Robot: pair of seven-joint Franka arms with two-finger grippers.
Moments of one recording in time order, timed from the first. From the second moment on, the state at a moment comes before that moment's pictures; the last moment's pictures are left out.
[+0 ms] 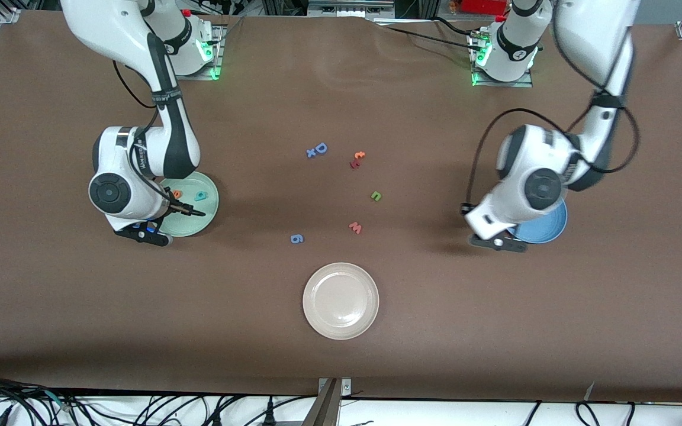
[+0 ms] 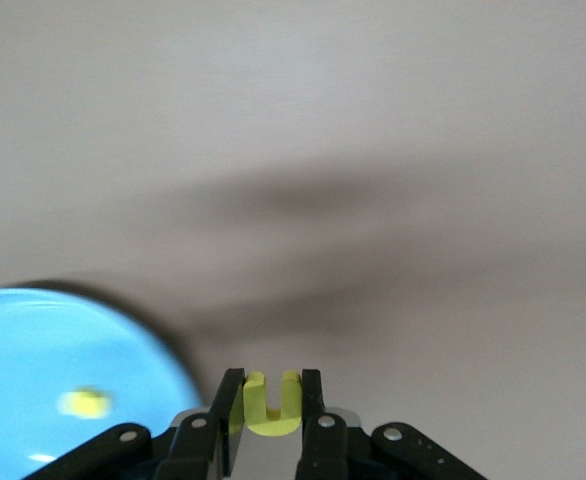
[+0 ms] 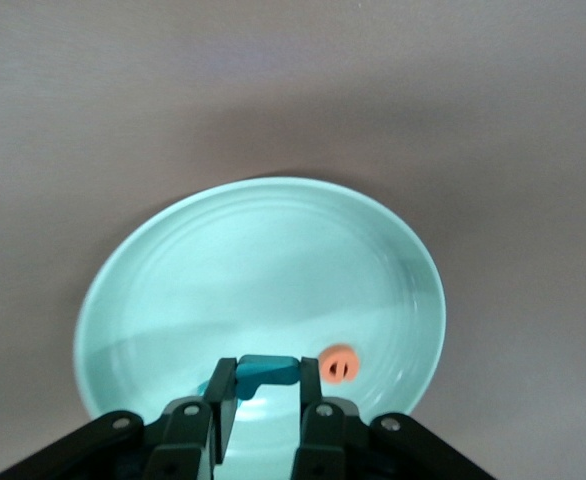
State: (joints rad) left arm -0.25 0.44 0.06 -1.85 -0.07 2.10 0.04; right arm 0.70 0.54 -0.58 -1.91 0.24 2.08 0.24
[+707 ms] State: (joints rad) left arm -0.07 0.45 0.05 -1.88 -0.06 2.05 0.30; right arm 0.67 0.61 -0.57 -1.90 0.34 2.13 0.14
